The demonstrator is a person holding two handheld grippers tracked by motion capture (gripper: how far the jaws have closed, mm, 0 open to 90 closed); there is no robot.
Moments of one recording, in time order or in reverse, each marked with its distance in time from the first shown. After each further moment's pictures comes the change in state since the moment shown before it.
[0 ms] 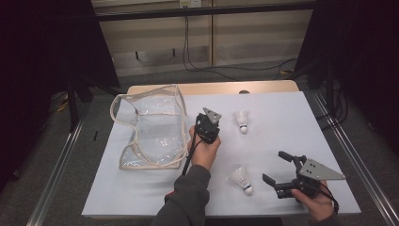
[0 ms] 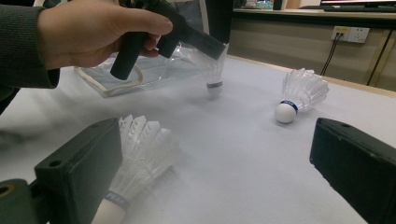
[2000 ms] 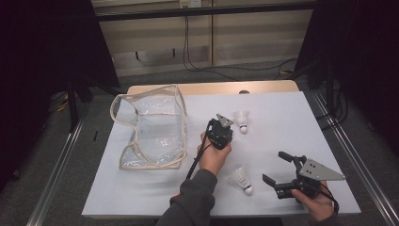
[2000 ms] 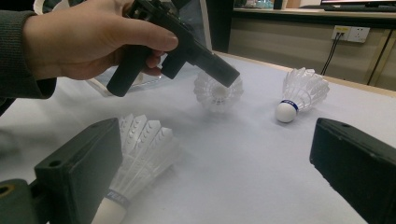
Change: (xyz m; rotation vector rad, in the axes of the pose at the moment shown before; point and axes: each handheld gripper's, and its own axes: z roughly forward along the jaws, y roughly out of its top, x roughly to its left) left arm -0.034 -0.004 0.011 0.094 -0.193 -0.013; right arm 0.000 0.000 0.000 0.006 -0.001 -0.003
